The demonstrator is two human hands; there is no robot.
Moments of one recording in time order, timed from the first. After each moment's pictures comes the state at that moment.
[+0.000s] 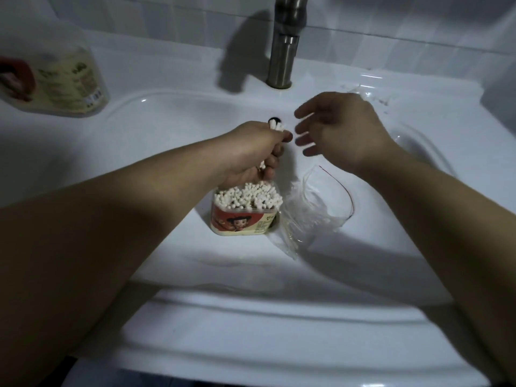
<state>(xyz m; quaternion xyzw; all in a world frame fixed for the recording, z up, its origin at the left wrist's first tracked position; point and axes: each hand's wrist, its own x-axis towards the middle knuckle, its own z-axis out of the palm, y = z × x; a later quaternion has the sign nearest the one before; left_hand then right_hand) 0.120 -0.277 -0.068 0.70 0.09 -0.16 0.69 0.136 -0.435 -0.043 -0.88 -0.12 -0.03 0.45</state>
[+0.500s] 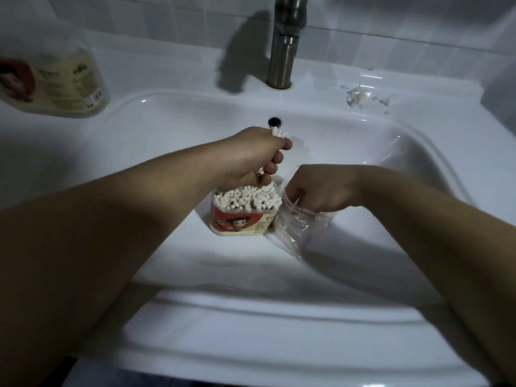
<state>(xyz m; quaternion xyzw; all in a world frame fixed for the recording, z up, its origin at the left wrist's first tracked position) 0.120 -0.276 -0.071 0.73 0.08 -0.18 0.66 0.130 -0.431 -0.073 -0.92 -0.28 0.28 0.03</state>
